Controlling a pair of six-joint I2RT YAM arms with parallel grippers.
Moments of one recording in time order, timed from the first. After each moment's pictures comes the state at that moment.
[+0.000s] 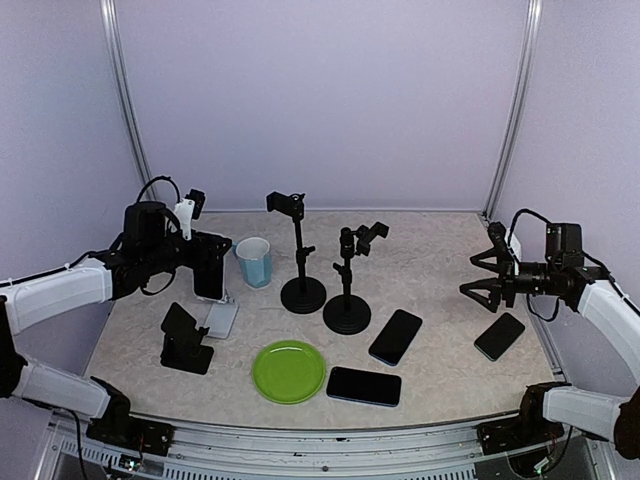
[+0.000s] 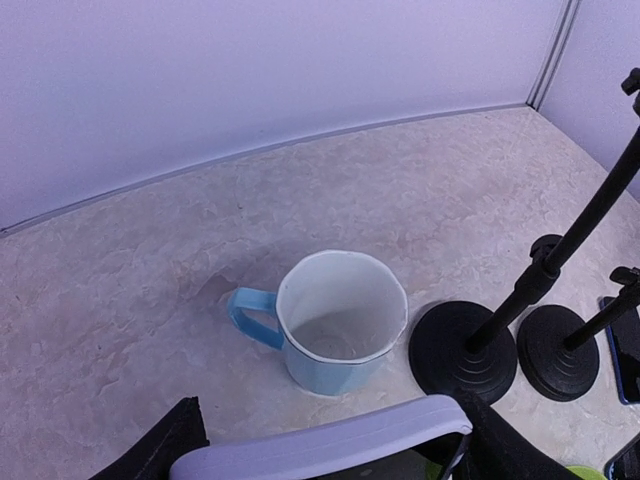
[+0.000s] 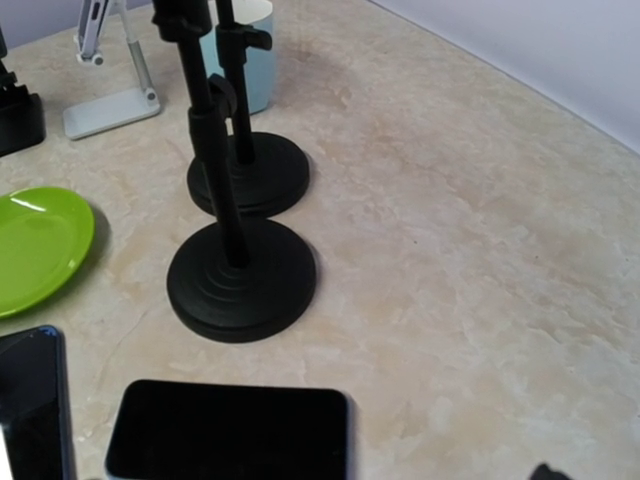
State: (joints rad) left arm -0.38 1.25 0.77 0.08 0.09 -0.04; right arm -0.06 0.94 0.68 -0.40 -0.96 -0.60
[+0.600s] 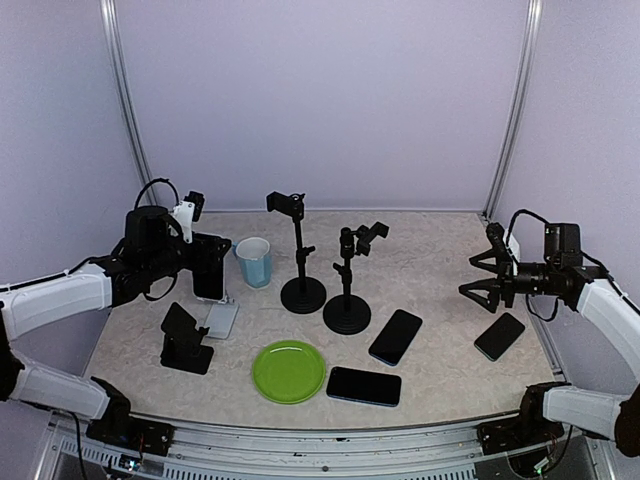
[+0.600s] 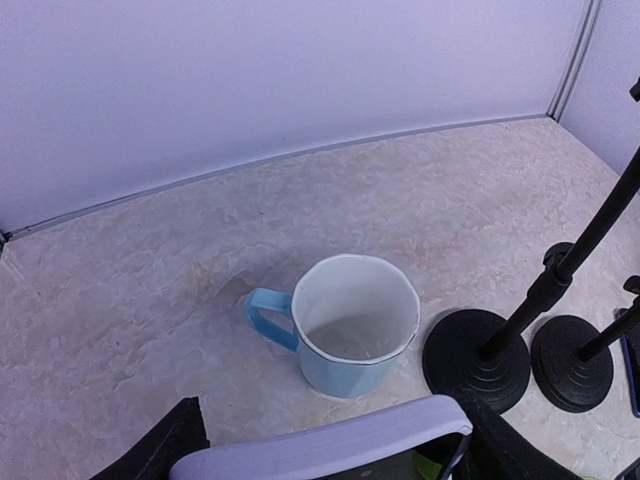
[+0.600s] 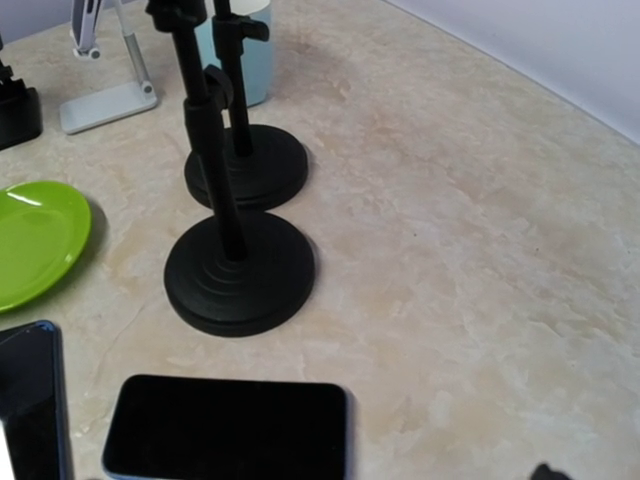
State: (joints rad) left arm -0.43 1.20 0.73 0.11 -0.03 -0.05; right arm -0.05 0.95 0.68 -0.40 -0.95 -0.61
